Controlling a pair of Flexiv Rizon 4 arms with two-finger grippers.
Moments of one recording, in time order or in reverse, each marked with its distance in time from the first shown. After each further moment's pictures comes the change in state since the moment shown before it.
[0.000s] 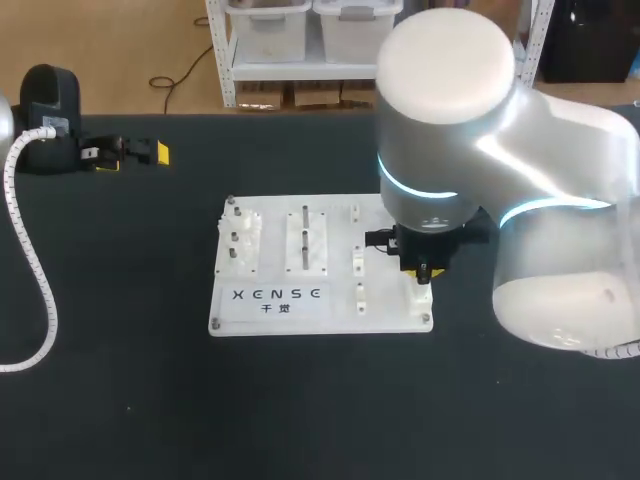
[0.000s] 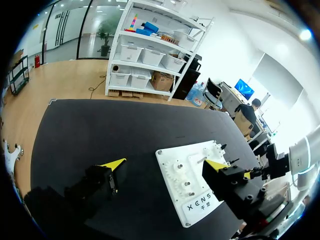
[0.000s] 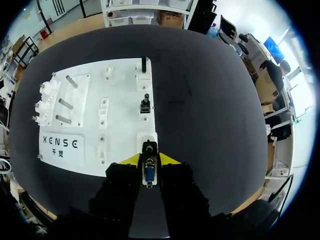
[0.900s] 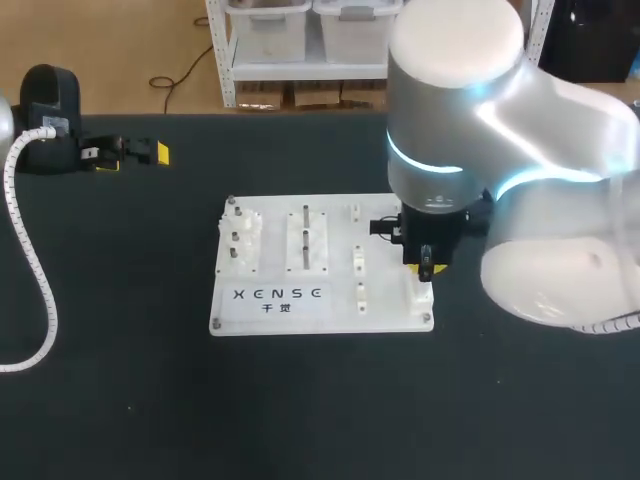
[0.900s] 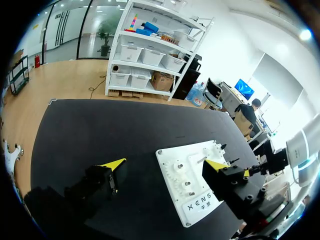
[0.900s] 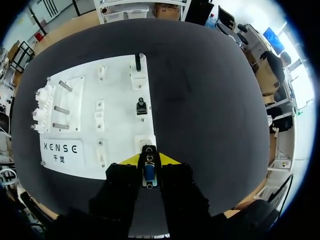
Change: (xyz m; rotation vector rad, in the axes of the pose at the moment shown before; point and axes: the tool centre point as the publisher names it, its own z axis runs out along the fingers) left arm 0.000 0.000 0.000 0.000 0.000 0.000; right arm -0.007 -0.004 0.005 -0.006 0.076 0.055
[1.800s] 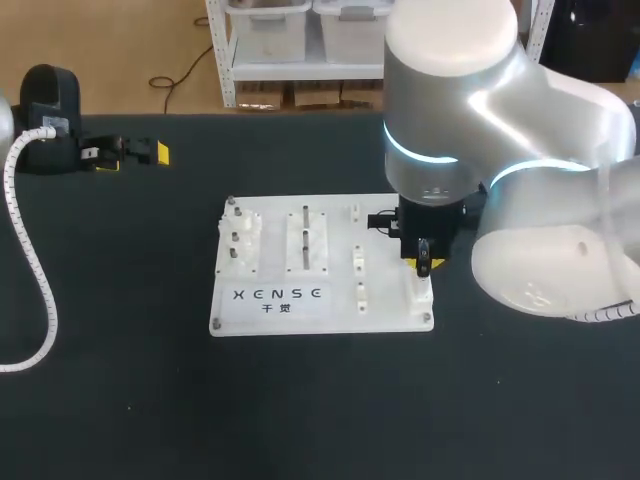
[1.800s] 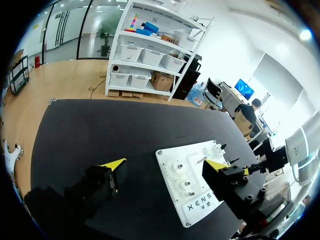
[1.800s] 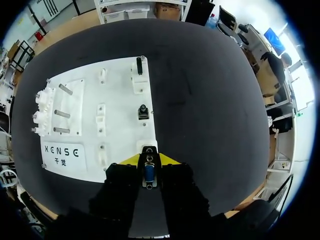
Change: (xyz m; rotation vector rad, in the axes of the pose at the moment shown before) left arm 0.000 0.000 0.000 0.000 0.000 0.000; right arm -0.008 0.004 -0.001 -0.004 -0.005 -0.009
